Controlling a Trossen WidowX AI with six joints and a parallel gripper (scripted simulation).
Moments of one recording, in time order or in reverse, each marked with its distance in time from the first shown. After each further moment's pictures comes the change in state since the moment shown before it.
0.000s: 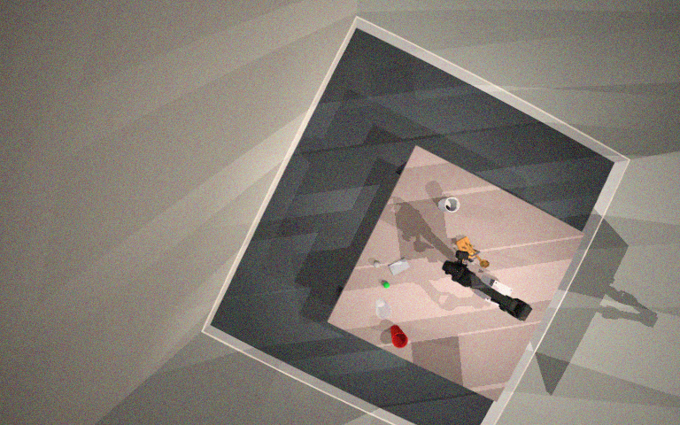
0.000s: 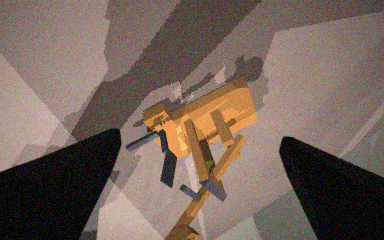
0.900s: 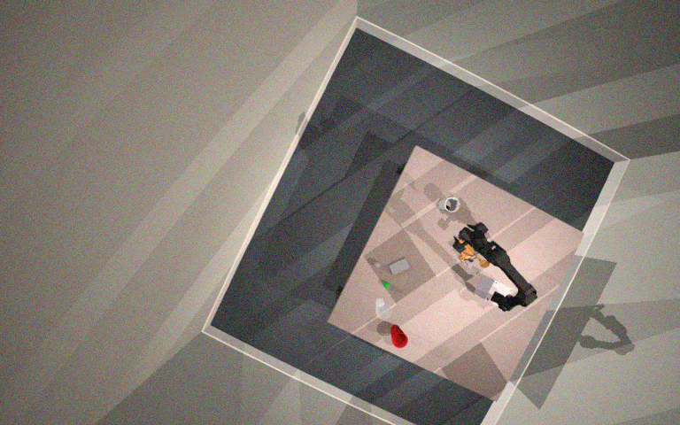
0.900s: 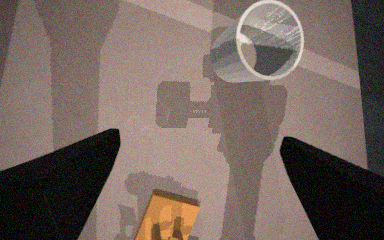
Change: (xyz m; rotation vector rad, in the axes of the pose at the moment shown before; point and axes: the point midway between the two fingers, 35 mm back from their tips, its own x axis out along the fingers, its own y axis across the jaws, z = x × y) arm -0.039 -0.194 0.004 0.736 -0.486 0.013
